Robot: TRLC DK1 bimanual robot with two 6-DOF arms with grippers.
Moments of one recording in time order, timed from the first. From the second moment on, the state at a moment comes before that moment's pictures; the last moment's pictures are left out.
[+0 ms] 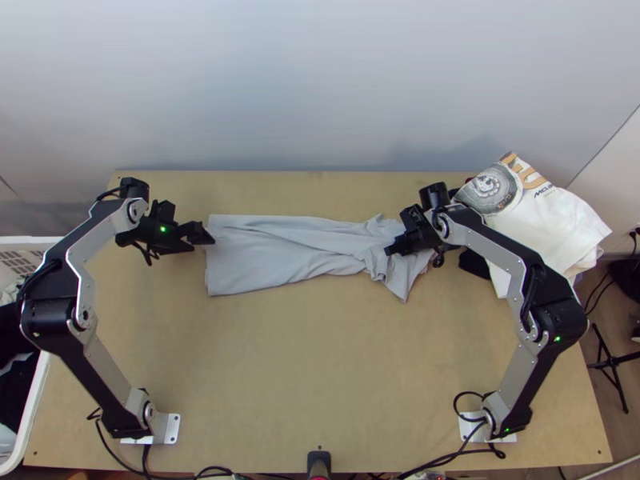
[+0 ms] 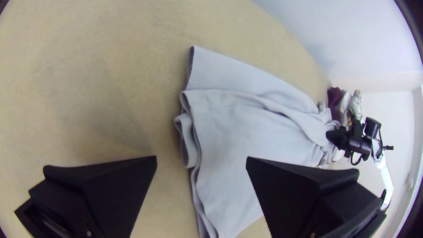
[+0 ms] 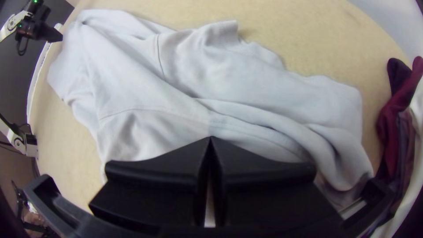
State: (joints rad) left arm 0.15 1.95 1.42 -0.75 0.55 0.01; right arm 0.26 1.96 1.33 -0.53 -0.27 -0.16
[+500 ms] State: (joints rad) left arm 0.11 2.00 1.43 -0.71 0.64 -0.05; right arm 0.26 1.96 1.33 -0.52 -0.27 -0.17
